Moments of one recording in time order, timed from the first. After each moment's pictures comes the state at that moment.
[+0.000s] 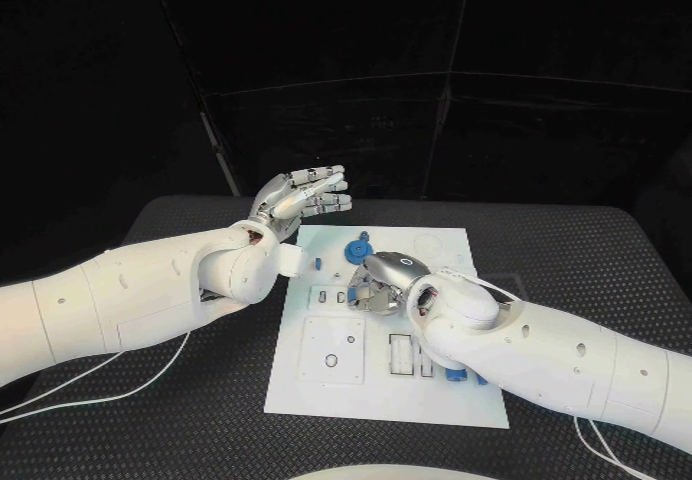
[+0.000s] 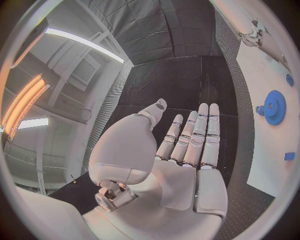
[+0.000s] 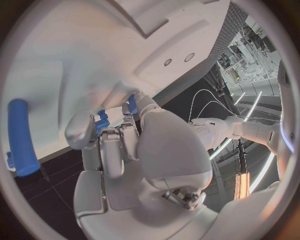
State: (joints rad) left arm 1.19 -0.81 -0.04 1.48 0.05 -0.33 0.52; left_hand 1.20 0.03 0.29 0.00 0.05 0.69 0.19 0.11 0.06 0.79 0.24 0.11 0.06 0.90 0.19 0.15 0.09 0.15 0.75 0.29 0.26 0.12; right arm 1.01 -0.49 0.04 1.45 -1.64 -0.26 -0.32; right_hand 1.38 -0.06 0.10 0.13 0.19 1.03 0.15 0.09 0.07 1.43 0.06 1.42 1.31 1.46 -0.02 1.56 1.31 0.12 1.30 0.09 1.32 1.01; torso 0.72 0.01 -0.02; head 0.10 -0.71
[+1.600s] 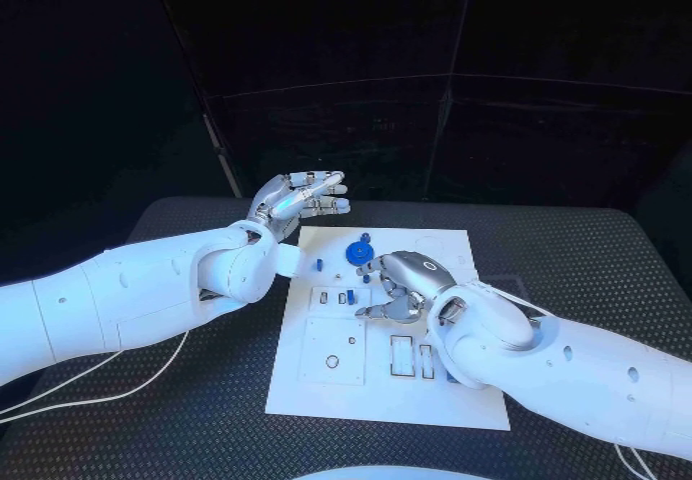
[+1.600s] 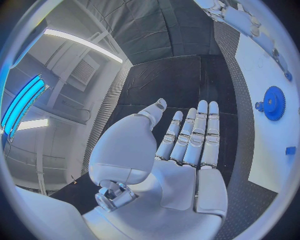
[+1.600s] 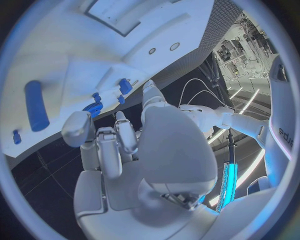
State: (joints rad) left arm 1.19 -0.82 -0.04 1.47 0.04 -0.33 0.51; left_hand 1.20 0.03 0.28 0.00 0.05 0.82 0.21 0.14 0.07 0.91 0.20 0.16 0.07 1.02 0.15 0.19 0.10 0.17 0.84 0.26 0.30 0.12; right arm 1.00 -0.62 0.04 1.62 -1.65 -0.43 -0.29; right_hand 1.44 -0.19 -0.04 0.30 0.15 0.81 0.20 0.07 0.07 1.36 0.11 1.35 1.29 1.47 0.03 1.56 1.31 0.12 1.28 0.13 1.31 0.99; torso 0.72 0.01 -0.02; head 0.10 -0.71
